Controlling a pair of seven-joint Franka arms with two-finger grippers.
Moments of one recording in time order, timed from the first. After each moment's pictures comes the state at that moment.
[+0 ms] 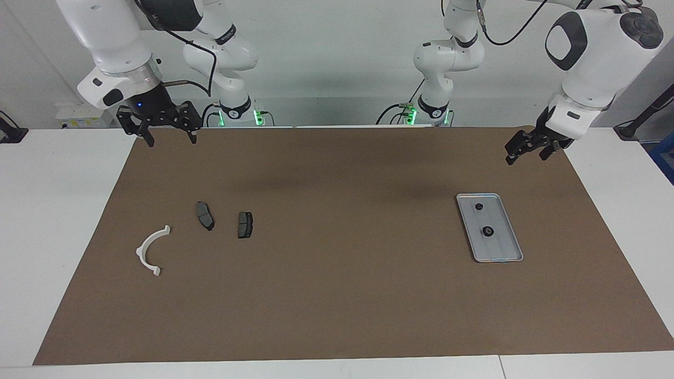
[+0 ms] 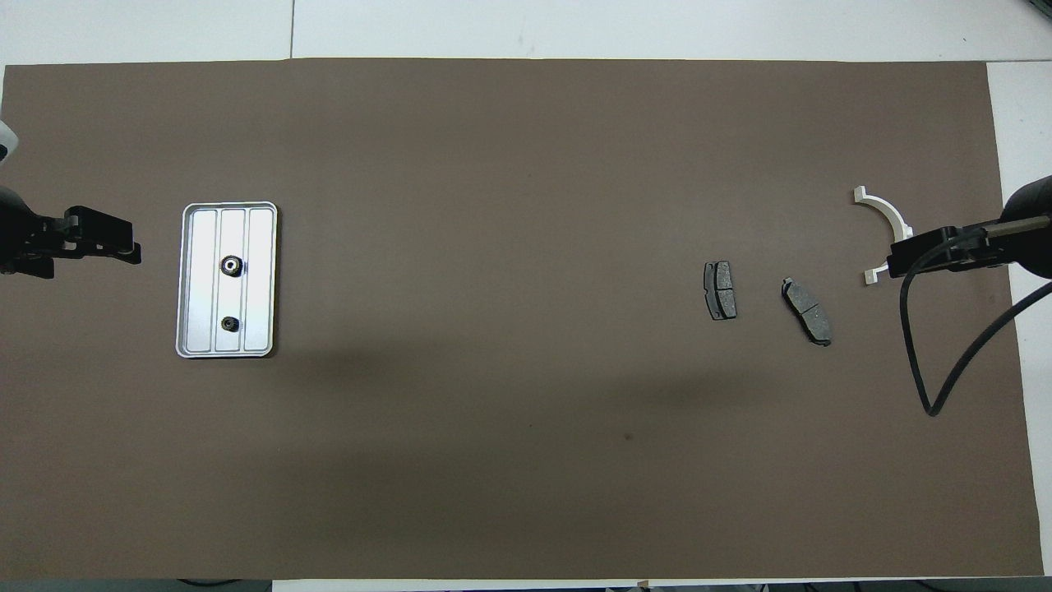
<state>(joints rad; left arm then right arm) 0.00 0.02 -0.01 -1.65 -0.02 1.63 -0.08 0.00 -0.04 0.03 -1.62 0.00 1.56 -0.05</state>
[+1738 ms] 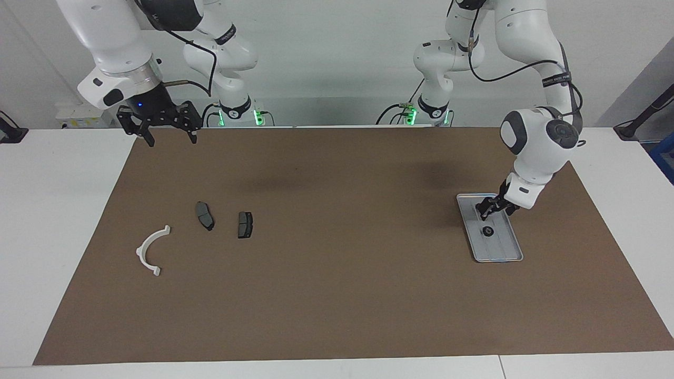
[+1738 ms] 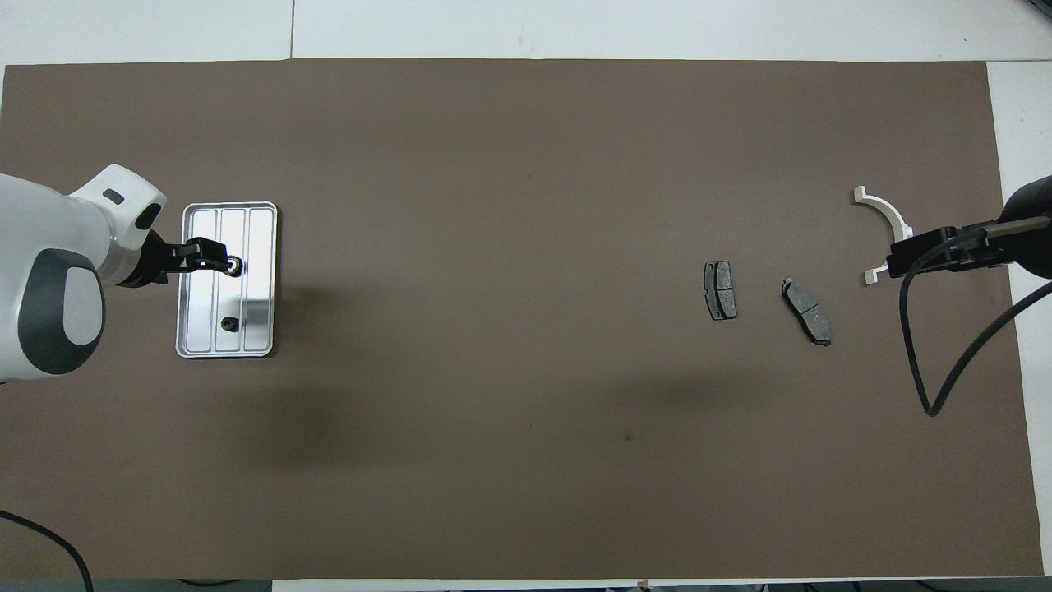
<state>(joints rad) 0.00 0.21 0.01 -2.04 -0.02 2.27 -0.13 0.00 -0.04 0.03 -1.62 0.00 1.56 -0.05</state>
